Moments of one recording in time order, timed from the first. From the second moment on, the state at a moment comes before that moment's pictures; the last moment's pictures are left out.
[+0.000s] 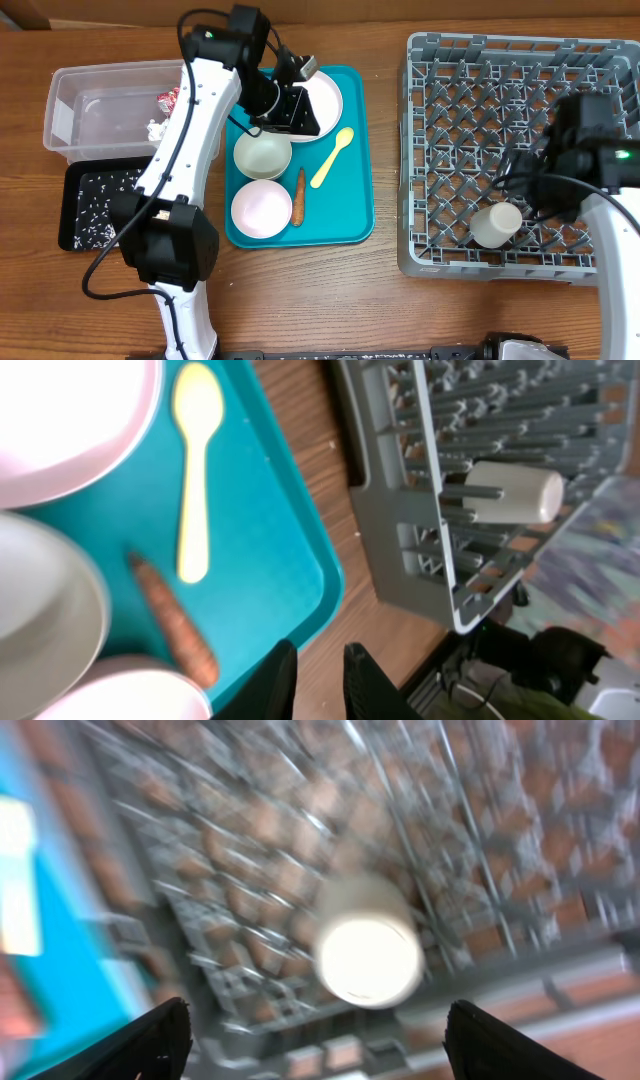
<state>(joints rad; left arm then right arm) -0.24 2.08 2.10 -1.46 0.62 0.09 -0.10 1.35 1.42 -1.36 -0.04 0.34</state>
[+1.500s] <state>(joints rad) -0.21 1.94 2.46 -1.69 -0.17 -0.26 0.48 2.01 1.58 -0.69 -0.09 0.77</state>
